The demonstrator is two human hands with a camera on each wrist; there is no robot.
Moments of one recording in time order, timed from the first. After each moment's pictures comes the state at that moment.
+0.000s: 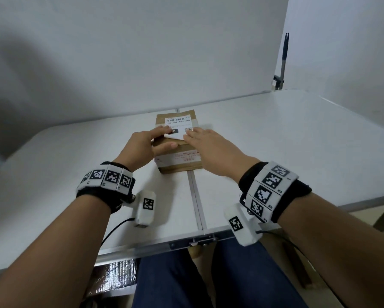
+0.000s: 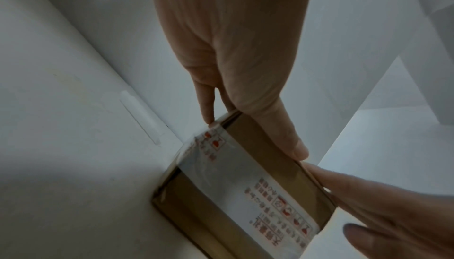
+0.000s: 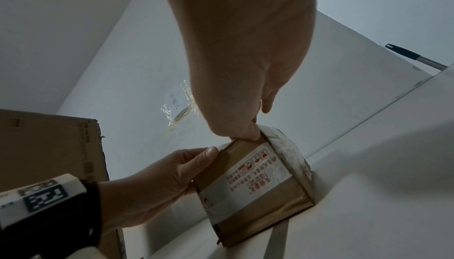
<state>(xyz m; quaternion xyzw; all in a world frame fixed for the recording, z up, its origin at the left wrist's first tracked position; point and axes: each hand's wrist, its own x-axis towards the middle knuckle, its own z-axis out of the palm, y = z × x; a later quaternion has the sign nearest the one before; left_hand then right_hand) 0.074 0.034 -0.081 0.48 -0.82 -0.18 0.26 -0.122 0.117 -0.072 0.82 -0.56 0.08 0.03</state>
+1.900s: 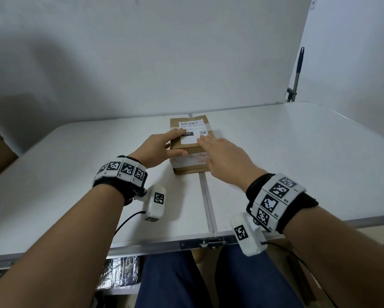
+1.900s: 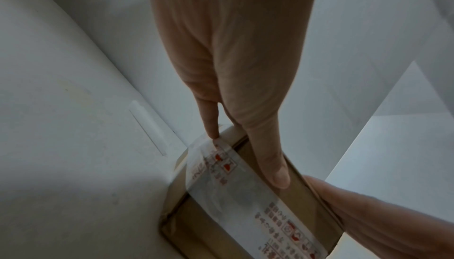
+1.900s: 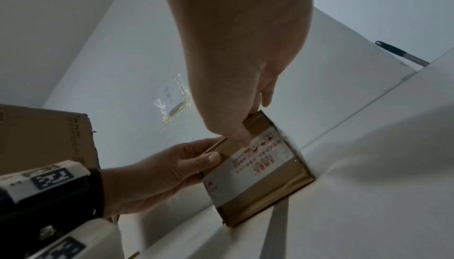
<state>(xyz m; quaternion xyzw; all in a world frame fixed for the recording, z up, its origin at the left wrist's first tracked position) 0.083 0.031 -0.080 0.46 -0.83 -0.23 0.22 -0.110 0.124 -0.079 0.79 -0.60 0.12 0.02</state>
